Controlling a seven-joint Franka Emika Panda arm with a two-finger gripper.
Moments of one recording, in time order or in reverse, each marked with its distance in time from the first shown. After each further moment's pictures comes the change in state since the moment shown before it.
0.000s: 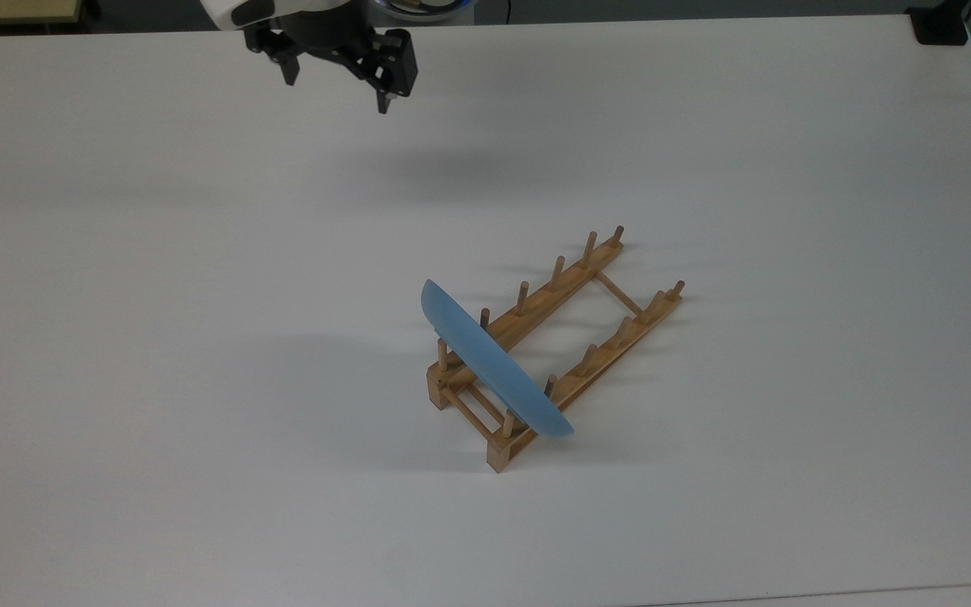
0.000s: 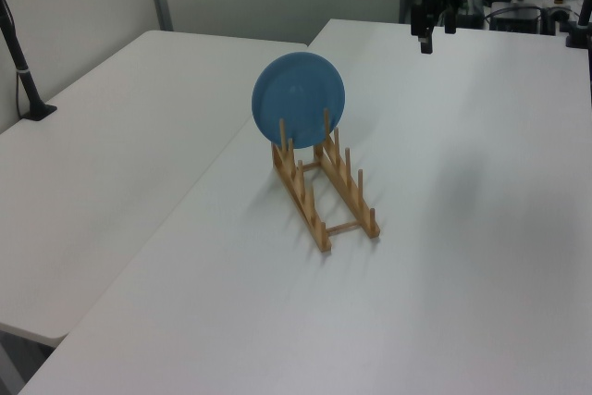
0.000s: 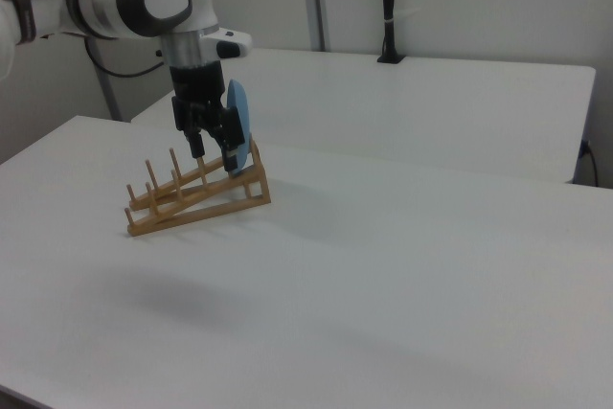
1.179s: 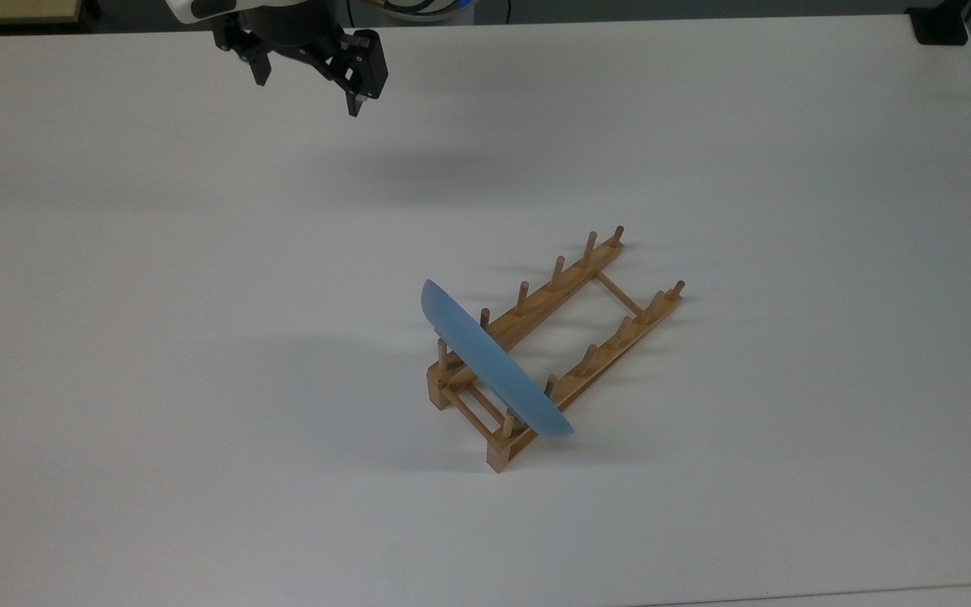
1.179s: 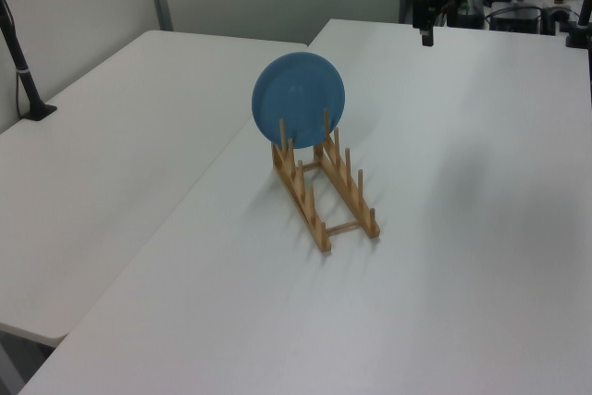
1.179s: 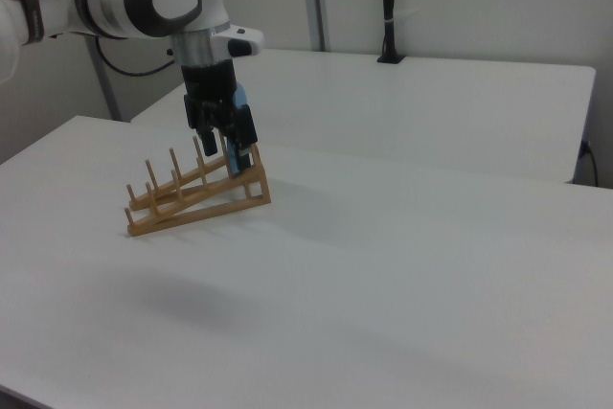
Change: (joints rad) arm -0.024 -0.001 -0.013 0.003 -0.007 0.031 -0.013
